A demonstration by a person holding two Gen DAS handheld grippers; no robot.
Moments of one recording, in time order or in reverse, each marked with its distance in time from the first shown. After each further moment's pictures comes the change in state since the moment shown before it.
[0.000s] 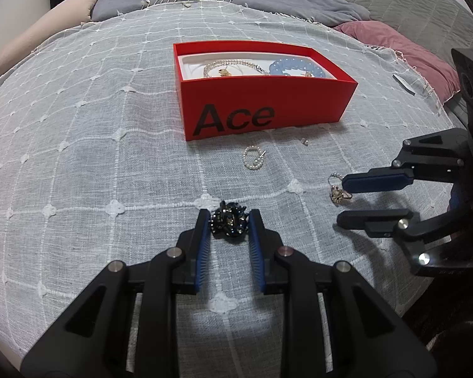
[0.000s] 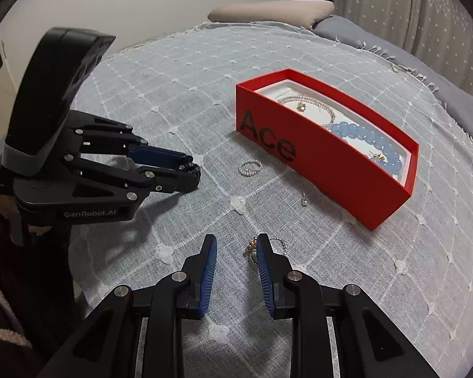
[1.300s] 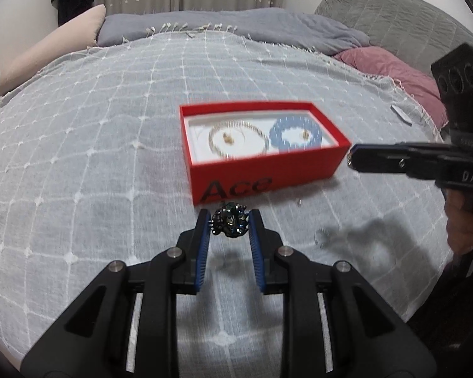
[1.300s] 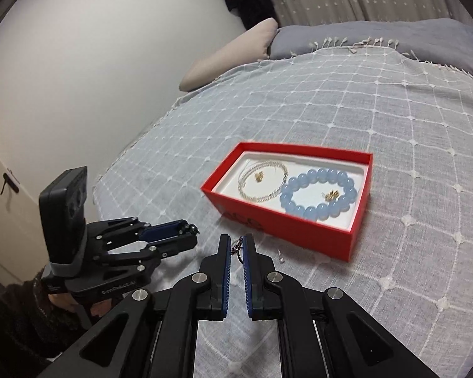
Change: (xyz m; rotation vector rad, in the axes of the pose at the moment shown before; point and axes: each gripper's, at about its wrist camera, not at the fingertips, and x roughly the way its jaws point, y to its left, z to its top) left arm -0.026 0.006 0.045 -0.020 -0.123 -0.002; right arm -0.049 -0.088 0.025 0.428 -0.239 0.215
